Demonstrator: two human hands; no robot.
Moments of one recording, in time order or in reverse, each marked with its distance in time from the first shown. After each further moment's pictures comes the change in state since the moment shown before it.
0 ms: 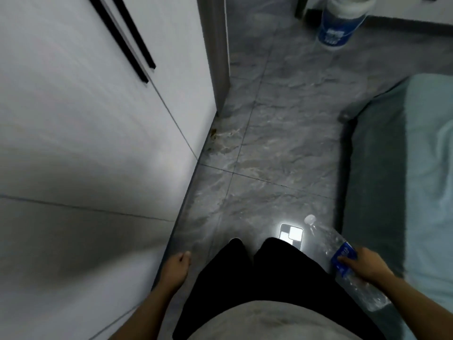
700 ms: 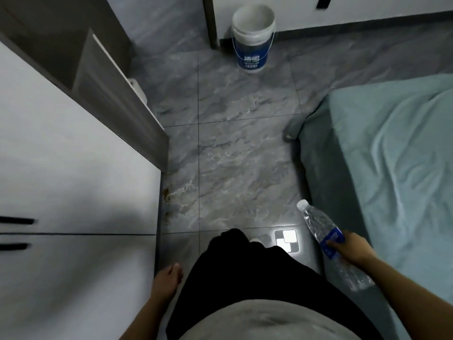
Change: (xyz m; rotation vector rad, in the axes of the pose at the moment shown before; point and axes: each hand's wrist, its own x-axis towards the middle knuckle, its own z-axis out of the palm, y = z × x) left_hand 0.151 0.321 0.001 0.041 -0.050 0.028; right_hand 0.155 -0.029 -0.221 0.337 0.098 0.115
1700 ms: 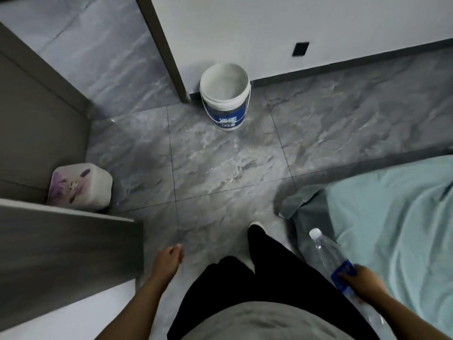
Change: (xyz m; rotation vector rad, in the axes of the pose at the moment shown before) left_hand 0.323 0.526 -0.004 0.026 -0.057 0.163; right_hand 0.295 -0.215 -0.284 0.099 -0.034 0.243
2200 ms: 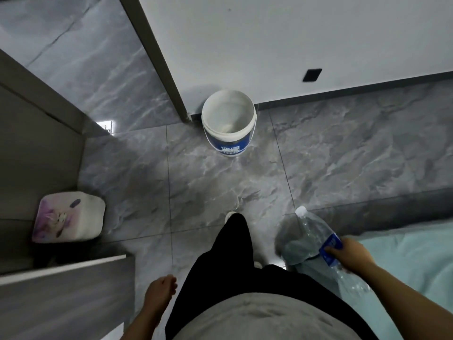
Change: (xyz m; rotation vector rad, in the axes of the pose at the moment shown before) left_hand 0.114 0.116 -0.015 -0.155 -0.015 -0.288; right_hand 0.108 -0.220 -0.162 -0.044 0.045 -0.157
